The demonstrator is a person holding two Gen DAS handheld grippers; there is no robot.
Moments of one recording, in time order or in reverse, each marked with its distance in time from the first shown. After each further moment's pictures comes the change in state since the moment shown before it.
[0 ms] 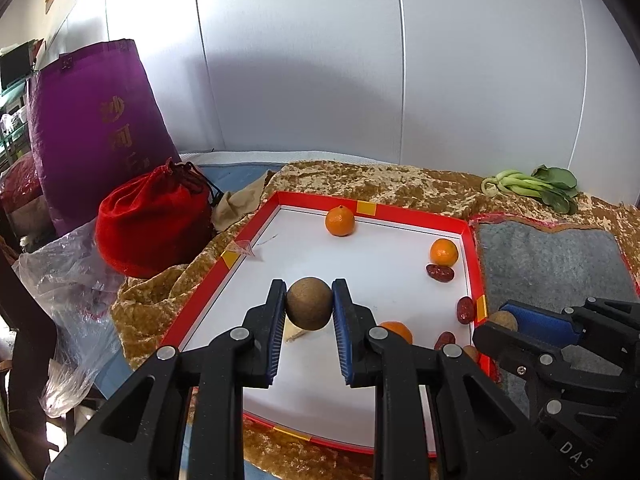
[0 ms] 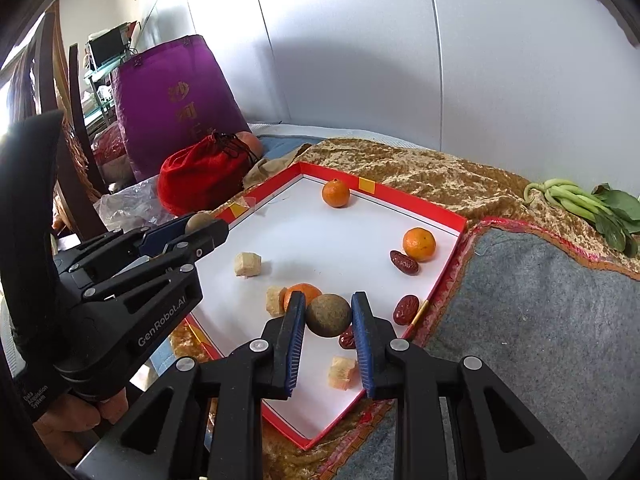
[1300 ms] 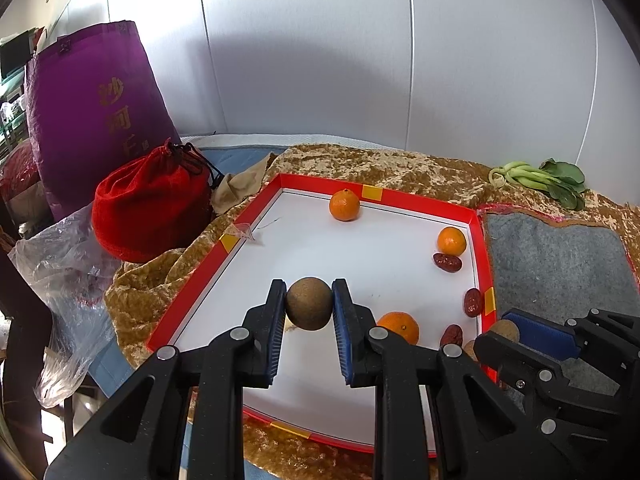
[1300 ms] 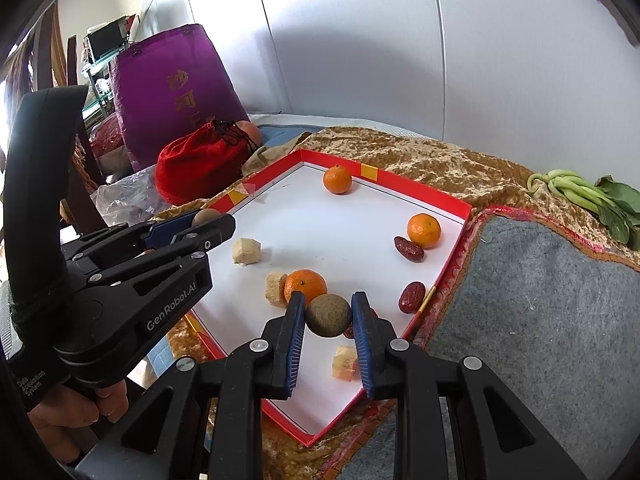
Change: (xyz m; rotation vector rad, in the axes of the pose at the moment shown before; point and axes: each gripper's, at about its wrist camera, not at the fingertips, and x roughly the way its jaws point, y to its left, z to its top) left arm 0.012 0.001 -0.005 -0.015 0.049 0.006; right arm 0.007 0.002 -0.006 -0.002 0.023 -0.007
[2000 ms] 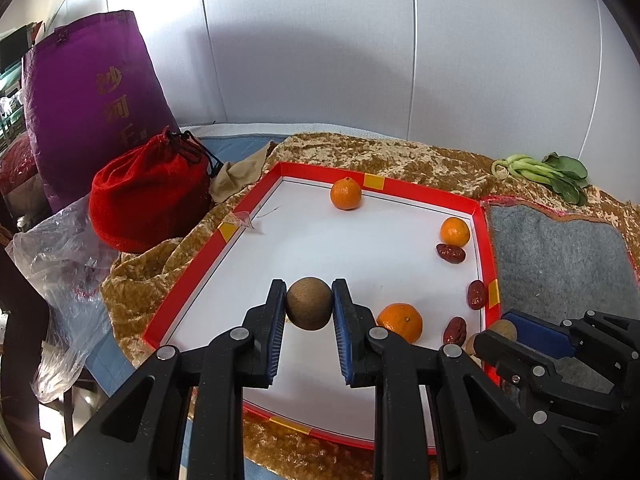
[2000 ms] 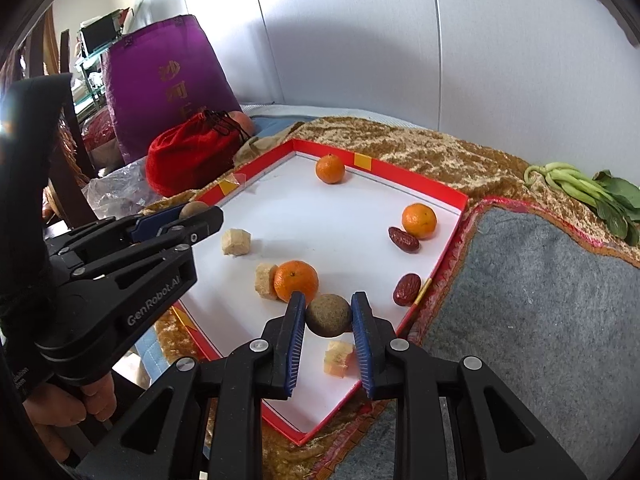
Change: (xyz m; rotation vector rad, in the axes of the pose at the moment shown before) left arm 0.007 0.000 -0.005 -0.003 0.041 0.006; right arm 0.011 -0.002 -0.004 0.020 0.042 -0.033
